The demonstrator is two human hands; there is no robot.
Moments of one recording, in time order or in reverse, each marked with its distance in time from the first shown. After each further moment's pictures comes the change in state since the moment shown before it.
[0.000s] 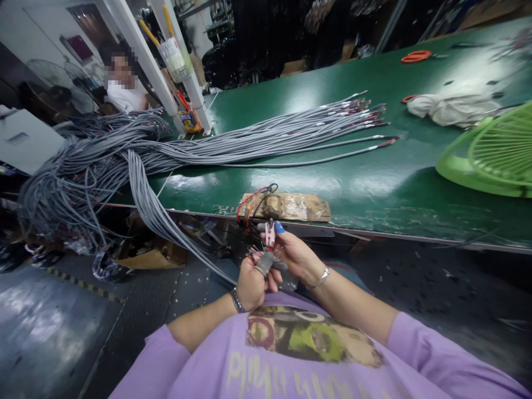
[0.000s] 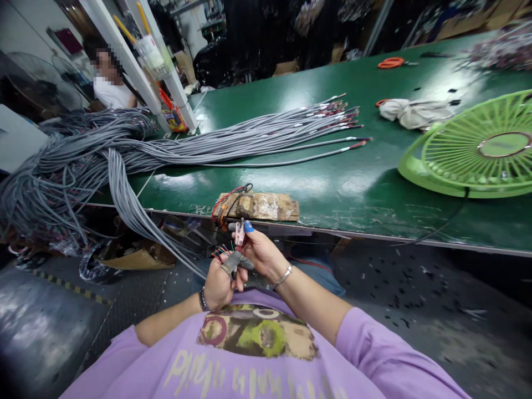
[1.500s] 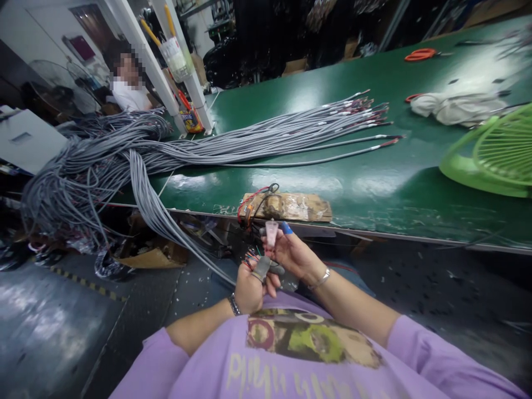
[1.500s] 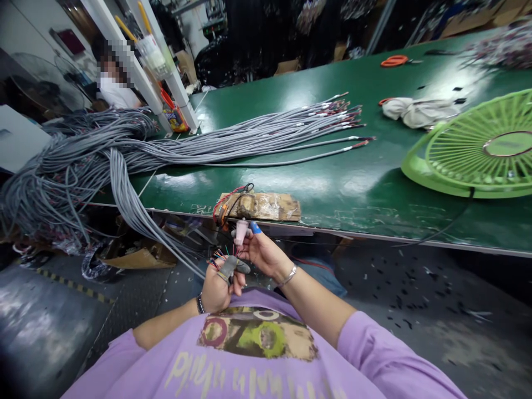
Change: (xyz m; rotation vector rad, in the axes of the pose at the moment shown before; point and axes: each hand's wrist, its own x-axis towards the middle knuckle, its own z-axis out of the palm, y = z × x) left_hand -0.007 -0.007 -0.010 -0.028 -0.025 0.048; right_hand 0.003 0.012 -0.016 0.264 -0.139 0.084
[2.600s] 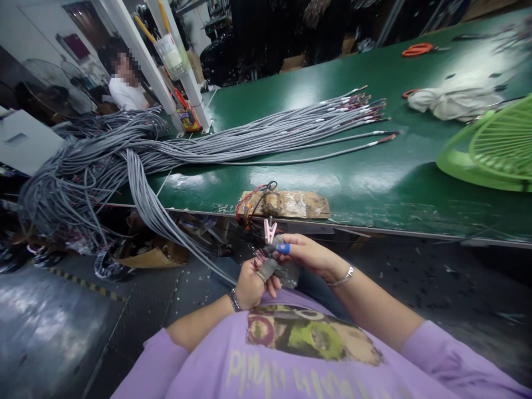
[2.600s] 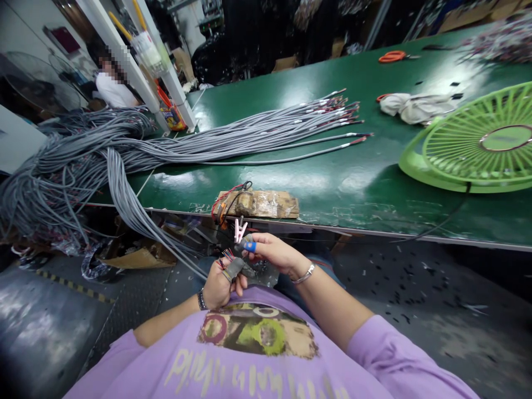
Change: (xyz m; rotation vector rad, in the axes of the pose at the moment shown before) left_hand 0.002 0.002 -0.004 0.101 -0.091 -0.122; right_hand -0.026 -0.029 0.000 -0.435 -0.017 0.081
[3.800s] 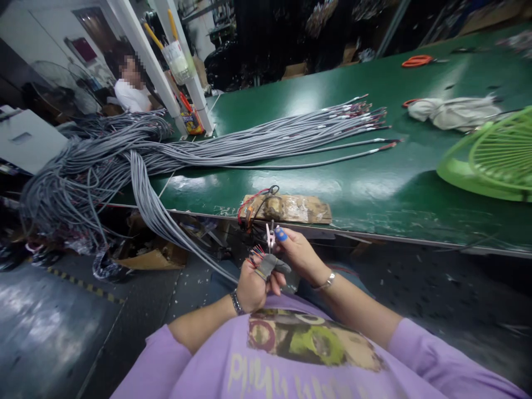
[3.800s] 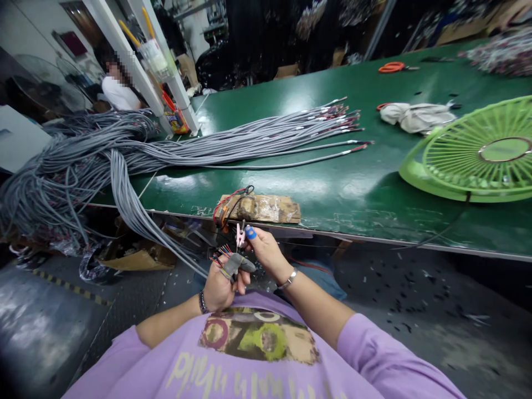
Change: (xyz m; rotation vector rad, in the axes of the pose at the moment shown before) left_hand 0.005 0.003 0.008 -0.128 0.008 0.162; right_hand 0.017 0.003 0.023 -0.129 0.300 -0.309
